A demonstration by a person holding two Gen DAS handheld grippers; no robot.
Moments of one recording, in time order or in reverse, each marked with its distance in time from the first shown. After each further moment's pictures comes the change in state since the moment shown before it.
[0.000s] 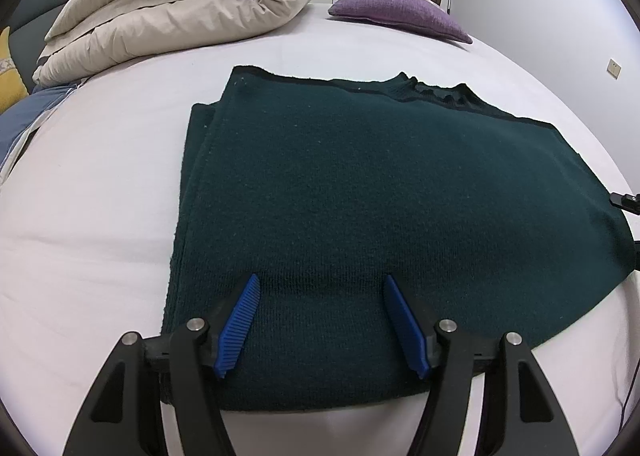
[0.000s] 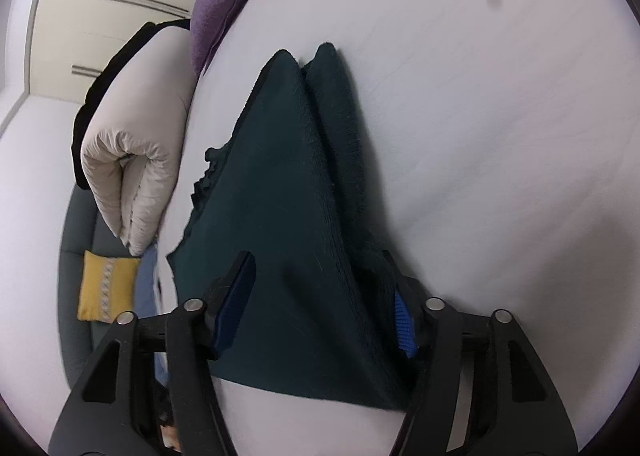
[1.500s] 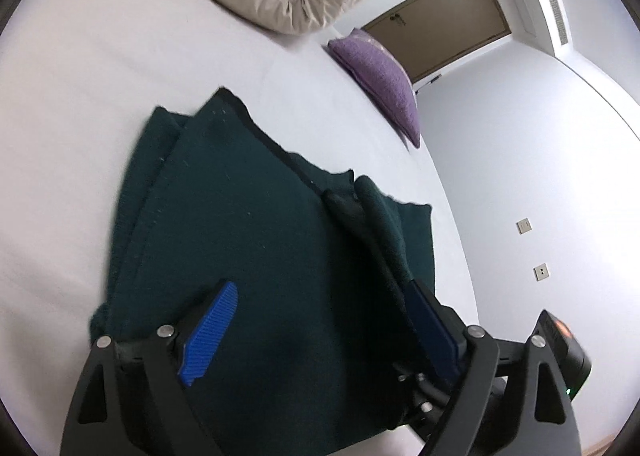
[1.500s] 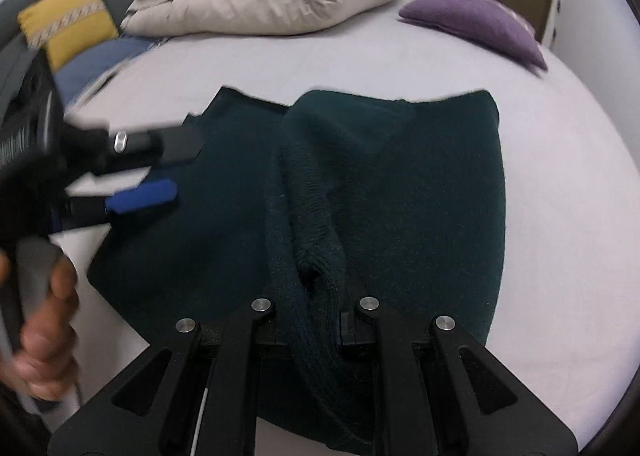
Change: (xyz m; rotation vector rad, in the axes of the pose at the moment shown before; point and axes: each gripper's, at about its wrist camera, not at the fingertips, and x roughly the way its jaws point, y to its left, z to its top) left arm 0.017 0.065 0.065 -0.499 -0.001 -0.584; right arm 0.179 0.277 -0.159 -1.040 -0.002 -0.409
